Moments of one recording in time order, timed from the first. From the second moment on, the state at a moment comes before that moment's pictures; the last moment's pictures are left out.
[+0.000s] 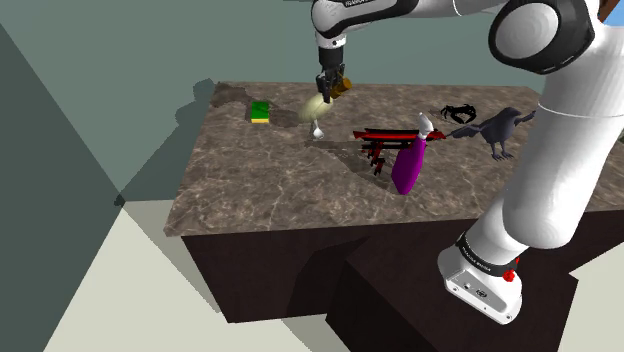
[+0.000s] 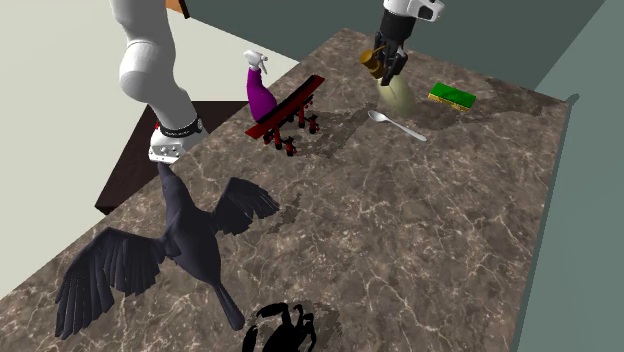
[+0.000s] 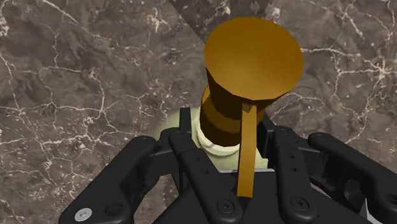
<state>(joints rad) 0.16 0.28 -0.16 -1.62 -0.04 1.81 -0.22</state>
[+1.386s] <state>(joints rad) 0.22 0.77 -0.11 -1.03 0.00 1.70 -0.09</state>
